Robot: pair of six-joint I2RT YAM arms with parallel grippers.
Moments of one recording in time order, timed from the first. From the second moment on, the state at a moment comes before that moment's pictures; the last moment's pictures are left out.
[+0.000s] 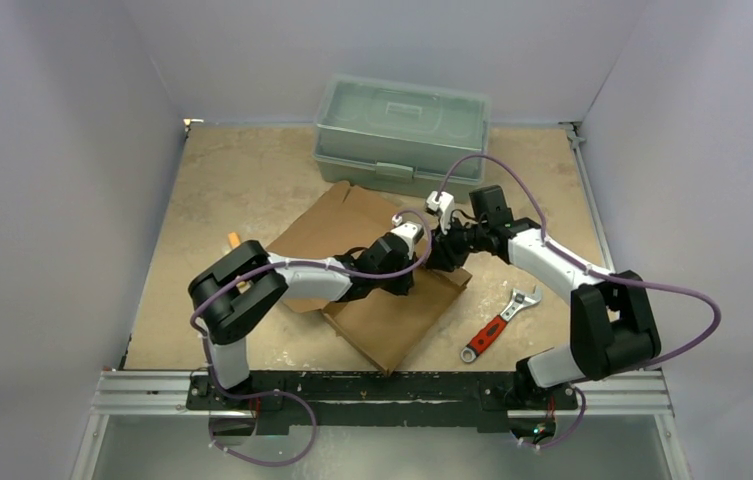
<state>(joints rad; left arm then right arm) -0.95 1.84 0.96 0.16 -0.05 -0.50 0.33 1.45 0.87 -0.35 -0.65 -0.40</state>
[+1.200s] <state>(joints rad) -0.81 1.55 0.91 0.13 -0.06 -0.76 0.35 1.45 0.87 -0.36 -0.59 -0.40</state>
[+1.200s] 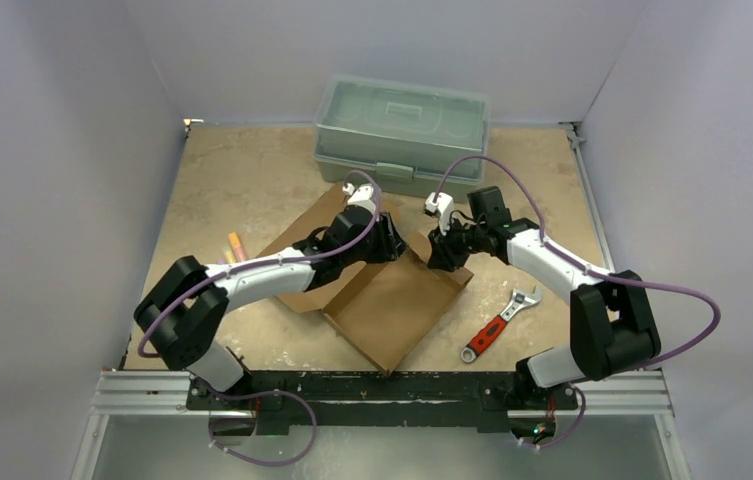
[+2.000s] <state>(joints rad) -0.81 1.75 0.94 0.30 -0.14 -0.99 0.35 1.45 0.87 -0.36 -0.59 -0.40</state>
